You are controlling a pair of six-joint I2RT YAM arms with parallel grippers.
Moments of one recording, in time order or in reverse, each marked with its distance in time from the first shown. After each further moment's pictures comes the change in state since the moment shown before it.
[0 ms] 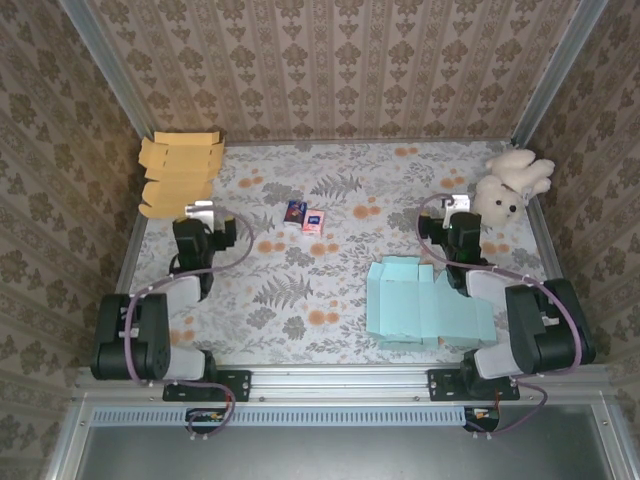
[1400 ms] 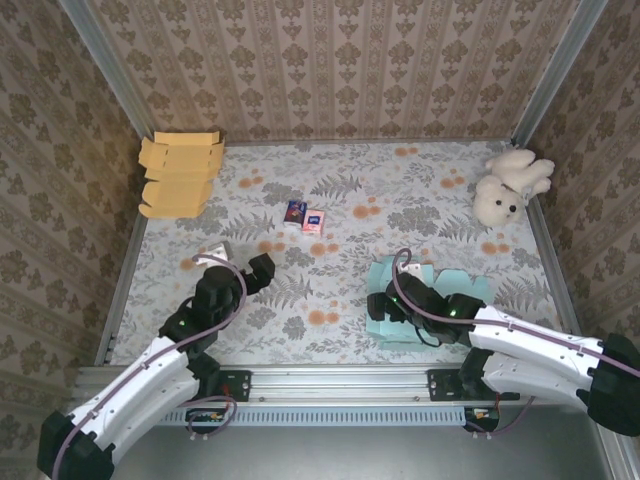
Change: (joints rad) left arm -0.557 -0.695 -0.244 -0.529 -0.079 -0.710; right arm 0.736 -0.406 -0.073 -0.886 -0.027 0.681
